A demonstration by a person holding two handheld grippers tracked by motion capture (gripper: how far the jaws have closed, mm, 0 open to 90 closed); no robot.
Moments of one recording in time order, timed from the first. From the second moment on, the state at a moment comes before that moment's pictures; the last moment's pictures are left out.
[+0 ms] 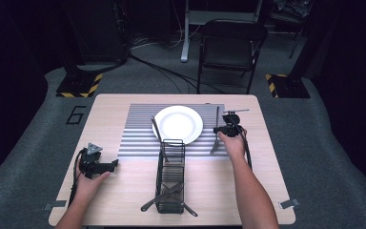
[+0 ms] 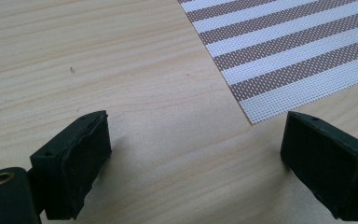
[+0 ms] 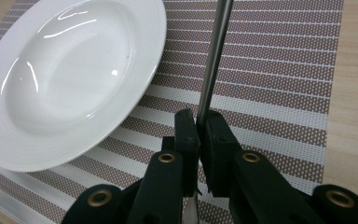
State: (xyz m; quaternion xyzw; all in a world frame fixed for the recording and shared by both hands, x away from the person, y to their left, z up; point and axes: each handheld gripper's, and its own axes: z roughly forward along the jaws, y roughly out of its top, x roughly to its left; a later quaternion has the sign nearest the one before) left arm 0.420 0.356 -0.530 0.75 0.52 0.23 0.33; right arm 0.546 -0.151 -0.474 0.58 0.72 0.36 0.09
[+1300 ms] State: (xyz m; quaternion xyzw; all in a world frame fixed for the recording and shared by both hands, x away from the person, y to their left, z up) left arm 0.420 0.355 -0.530 0.75 0.52 0.23 0.33; right arm 0.570 -0.145 -0.499 0.66 0.65 0.37 0.03
